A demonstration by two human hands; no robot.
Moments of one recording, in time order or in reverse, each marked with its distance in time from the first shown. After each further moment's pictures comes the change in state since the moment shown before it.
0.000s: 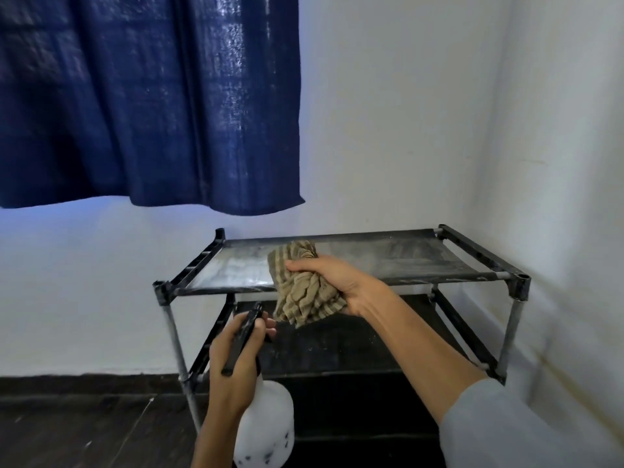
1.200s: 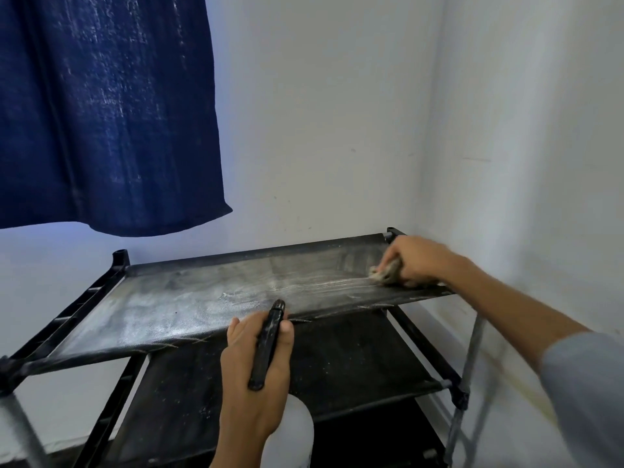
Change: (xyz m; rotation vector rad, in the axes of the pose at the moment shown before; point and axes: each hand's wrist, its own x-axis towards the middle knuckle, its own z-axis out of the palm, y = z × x) left_hand 0.033 -0.008 0.109 0.127 -0.179 0.190; right_hand -0.042 -0.057 -0.184 -1.498 0.613 0.248
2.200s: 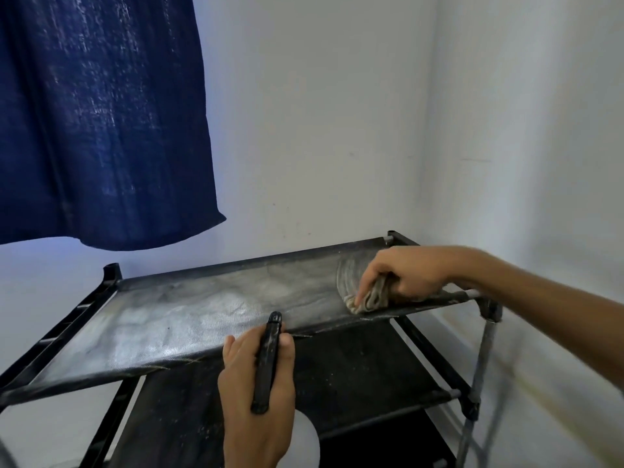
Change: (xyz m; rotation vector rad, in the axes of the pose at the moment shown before) left_hand -0.001 -0.001 0.003 0.018 0.127 -0.016; right_hand -0.020 -0.024 -0.017 -0.111 -0.241 -0.456
